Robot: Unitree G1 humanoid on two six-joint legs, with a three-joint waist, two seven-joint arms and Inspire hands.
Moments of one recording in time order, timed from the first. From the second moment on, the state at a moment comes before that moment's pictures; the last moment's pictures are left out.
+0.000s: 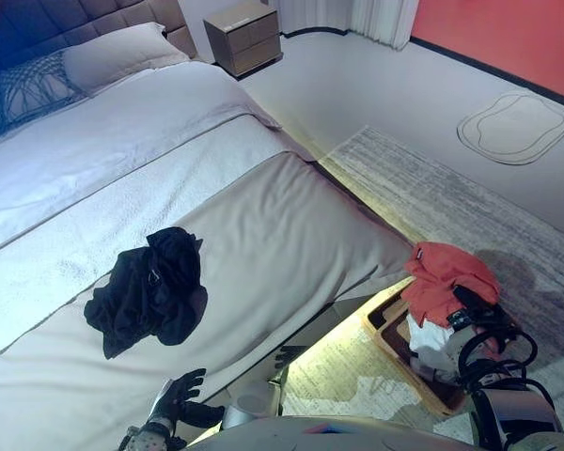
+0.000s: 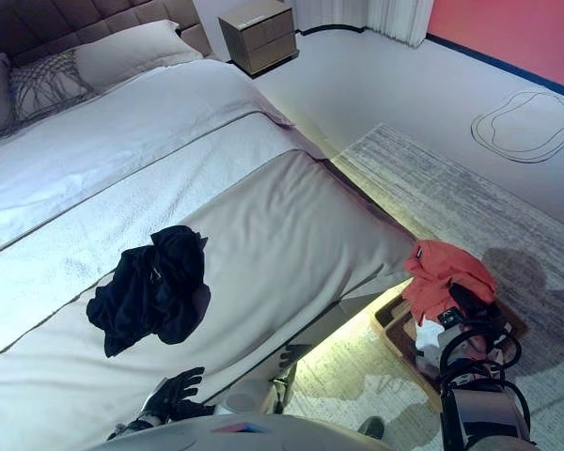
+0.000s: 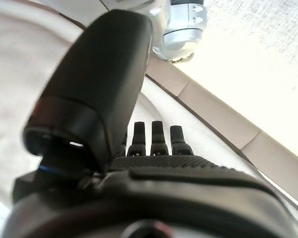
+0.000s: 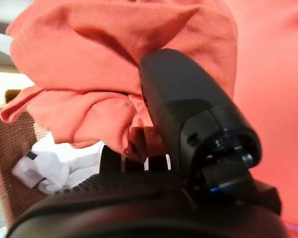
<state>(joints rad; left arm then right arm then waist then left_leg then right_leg) 0.15 0.31 -0.28 1.08 -0.08 -0.29 0.03 -0.31 -0.42 -0.12 1.18 0.92 -0.22 -0.40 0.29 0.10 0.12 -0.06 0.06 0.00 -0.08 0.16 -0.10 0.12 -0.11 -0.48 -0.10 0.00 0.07</state>
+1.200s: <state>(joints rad) 0.08 0.32 -0.20 1.12 -0.06 -0.24 0.00 -0.28 -0.41 0.01 1.20 0.71 -0.15 -0.29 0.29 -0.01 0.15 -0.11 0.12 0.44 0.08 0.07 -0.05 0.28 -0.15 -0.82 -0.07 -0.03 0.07</state>
